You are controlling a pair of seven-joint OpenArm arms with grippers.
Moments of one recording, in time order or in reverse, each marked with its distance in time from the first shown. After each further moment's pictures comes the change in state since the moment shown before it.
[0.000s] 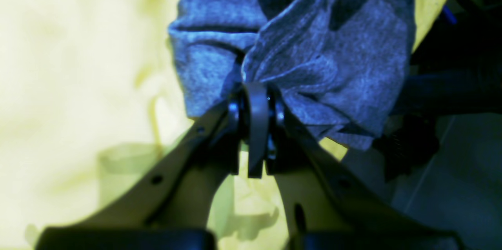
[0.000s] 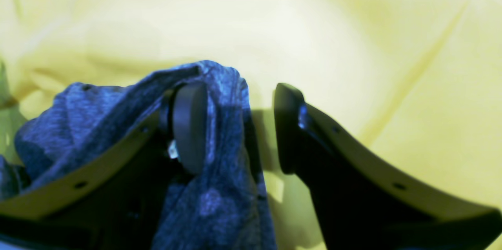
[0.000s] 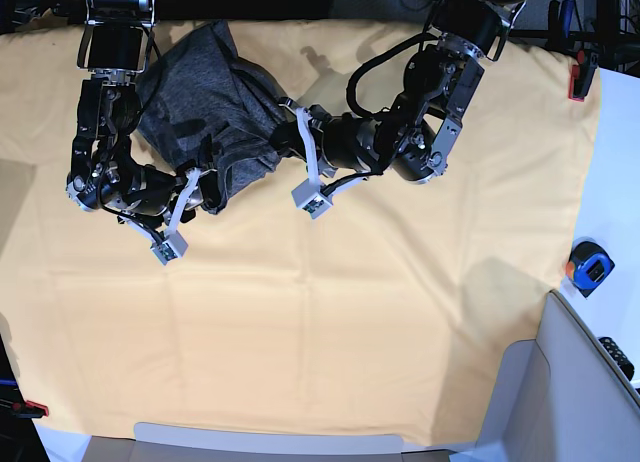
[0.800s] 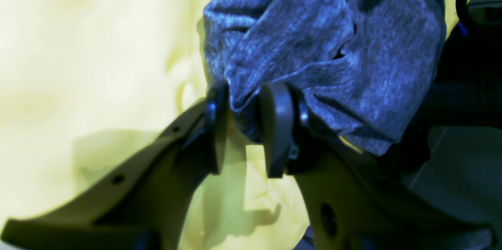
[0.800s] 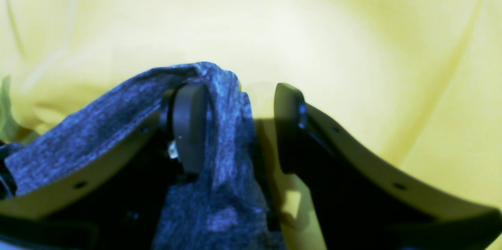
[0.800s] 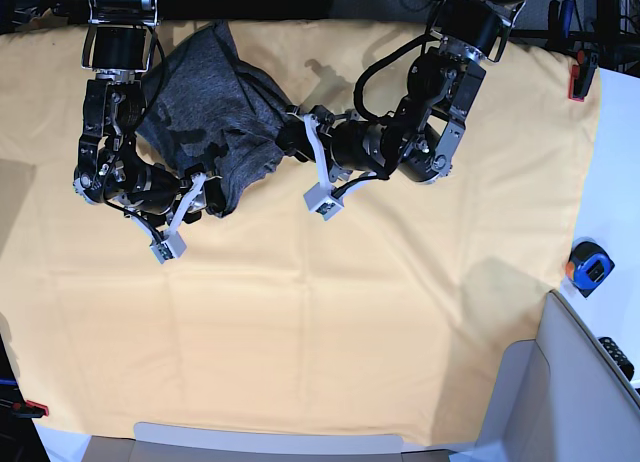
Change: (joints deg) left arm 0.3 0.2 -2.1 -3.7 0.2 0.1 -0.7; right arm -0.2 -0.3 0.0 -4.5 0.3 -3.5 6.3
